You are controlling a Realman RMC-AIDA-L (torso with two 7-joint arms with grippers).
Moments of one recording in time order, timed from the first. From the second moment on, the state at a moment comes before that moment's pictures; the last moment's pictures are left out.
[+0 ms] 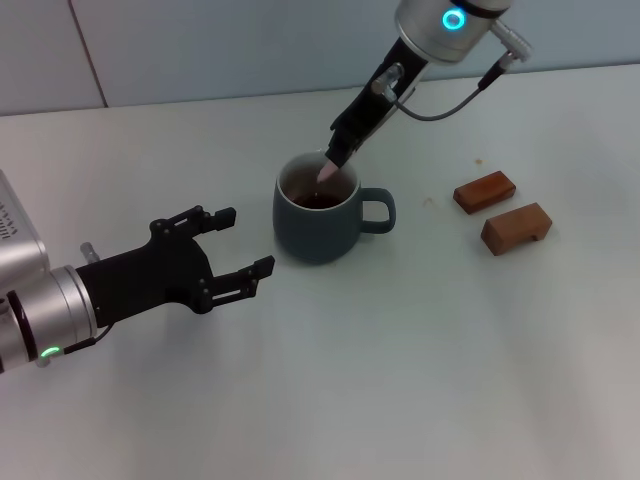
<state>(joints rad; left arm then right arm) -0.67 -2.07 0.20 0.21 2.26 1.35 -0.78 1.27 2.02 -1.01 -0.69 -2.71 -1.46 2.52</state>
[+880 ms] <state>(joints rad) -0.67 -2.07 0.21 0.21 2.26 1.35 -0.78 1.28 2.03 -1.01 -0.68 -2.74 -1.42 2.50</state>
